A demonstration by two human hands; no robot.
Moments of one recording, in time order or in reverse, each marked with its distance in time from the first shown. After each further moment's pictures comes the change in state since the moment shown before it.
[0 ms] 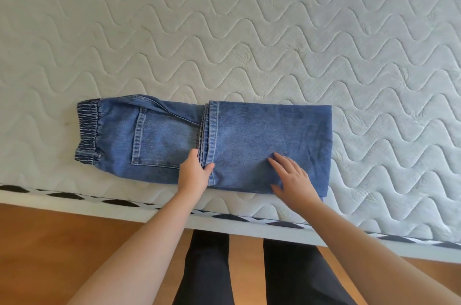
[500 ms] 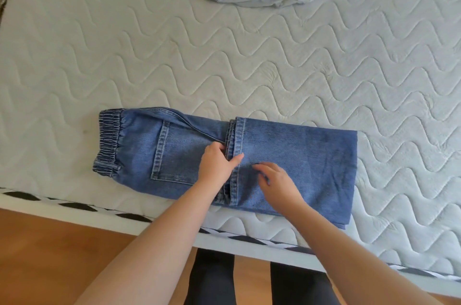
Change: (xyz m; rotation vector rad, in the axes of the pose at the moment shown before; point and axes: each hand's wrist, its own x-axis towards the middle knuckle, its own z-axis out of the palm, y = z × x) left_hand 0.056 0.032 -0.029 -0.018 -0.070 0.023; right_hand 0.065 -0.102 -0.016 0.309 0.001 0.079
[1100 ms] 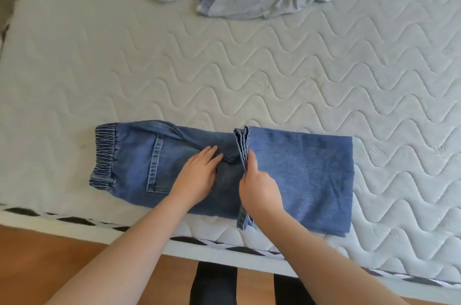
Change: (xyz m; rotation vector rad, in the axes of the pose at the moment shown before) left_hand 0.009 -0.039 -0.026 0.563 -0.023 0.652; right_hand 0.001 -0.063 -0.005 -0.193 0.087 0.222
